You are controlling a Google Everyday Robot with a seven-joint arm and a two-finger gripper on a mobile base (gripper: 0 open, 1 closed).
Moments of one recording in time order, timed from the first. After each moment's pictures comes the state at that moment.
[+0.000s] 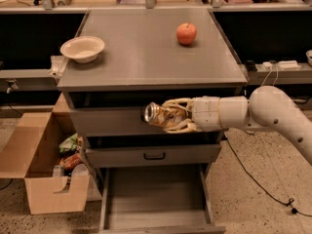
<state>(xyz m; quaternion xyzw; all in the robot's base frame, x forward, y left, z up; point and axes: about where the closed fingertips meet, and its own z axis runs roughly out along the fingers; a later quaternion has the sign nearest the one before) 0.559 -0.064 0.772 -0.68 0.47 0.15 0.55</state>
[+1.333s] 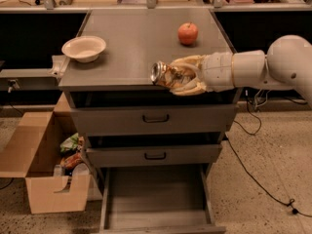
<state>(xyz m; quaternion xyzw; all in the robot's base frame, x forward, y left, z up) 0.603 -0.080 0.878 -0.68 0.46 0.12 0.56</state>
